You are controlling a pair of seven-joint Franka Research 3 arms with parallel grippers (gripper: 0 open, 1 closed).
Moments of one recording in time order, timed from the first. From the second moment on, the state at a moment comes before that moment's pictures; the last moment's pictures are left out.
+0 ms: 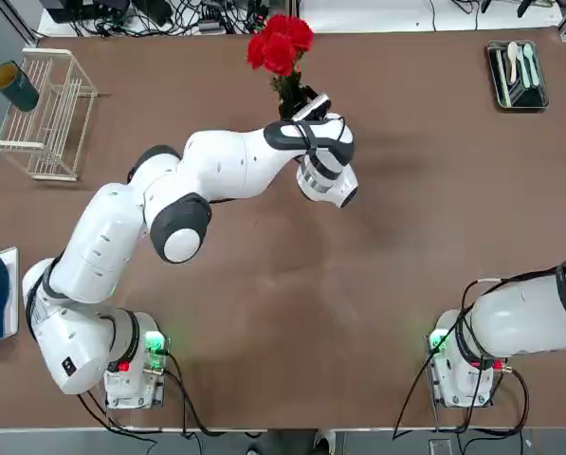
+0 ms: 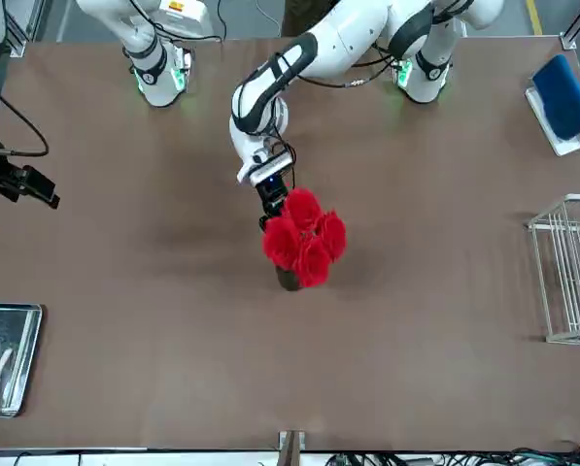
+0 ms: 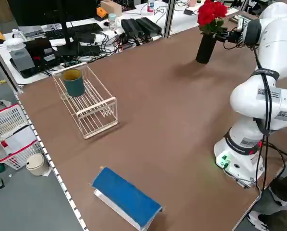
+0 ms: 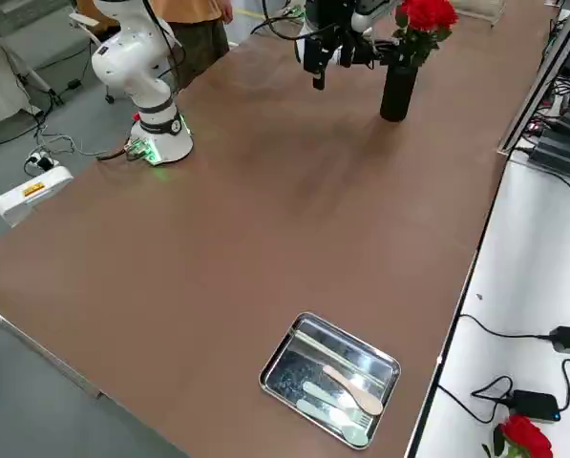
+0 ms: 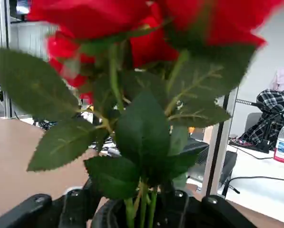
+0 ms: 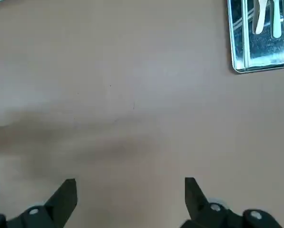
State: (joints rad) left arm -0.90 1.00 -0.32 -1.26 1.74 1.42 -2.33; right arm 0.07 0.05 -0.10 -1.56 0.02 1.64 0.11
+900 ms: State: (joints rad) left arm -0.93 0.96 -0.38 -1.24 1.74 1.40 -2.33; right arm 0.07 0.05 -0.10 -1.56 0.02 1.63 0.11
